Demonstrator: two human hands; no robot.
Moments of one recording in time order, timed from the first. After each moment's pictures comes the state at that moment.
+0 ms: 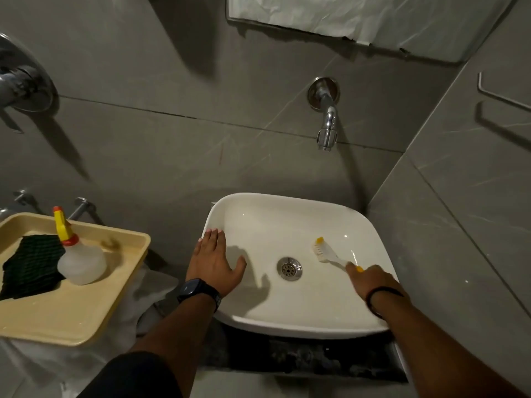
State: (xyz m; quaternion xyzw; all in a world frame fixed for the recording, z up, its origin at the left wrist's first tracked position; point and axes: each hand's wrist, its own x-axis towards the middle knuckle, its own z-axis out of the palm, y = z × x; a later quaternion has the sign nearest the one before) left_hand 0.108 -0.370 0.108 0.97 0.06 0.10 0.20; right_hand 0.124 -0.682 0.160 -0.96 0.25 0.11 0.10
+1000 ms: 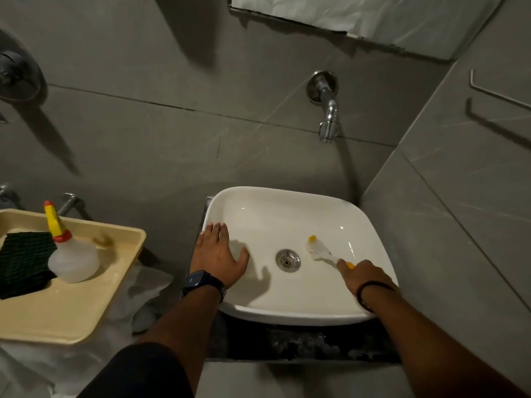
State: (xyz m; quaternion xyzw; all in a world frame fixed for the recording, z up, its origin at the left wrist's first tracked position) left_hand 0.108 -0.368 0.107 0.97 0.05 0.10 0.22; right_hand 0.103 -0.659 0.162 -0.96 0.25 0.10 0.10
